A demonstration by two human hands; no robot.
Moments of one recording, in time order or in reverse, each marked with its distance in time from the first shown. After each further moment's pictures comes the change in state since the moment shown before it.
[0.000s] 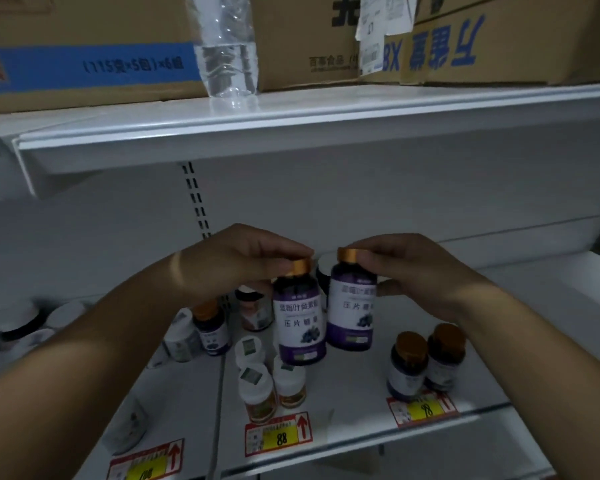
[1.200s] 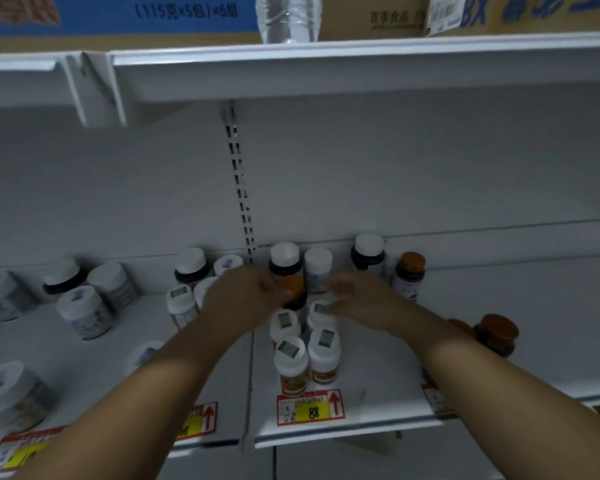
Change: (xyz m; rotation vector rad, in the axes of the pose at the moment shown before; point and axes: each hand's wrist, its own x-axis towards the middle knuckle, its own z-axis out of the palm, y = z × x) left_hand -0.021 -0.123 -0.001 0.717 0.509 -0.413; right_hand 0.063 0.092 0.084 -0.444 -0.081 0.132
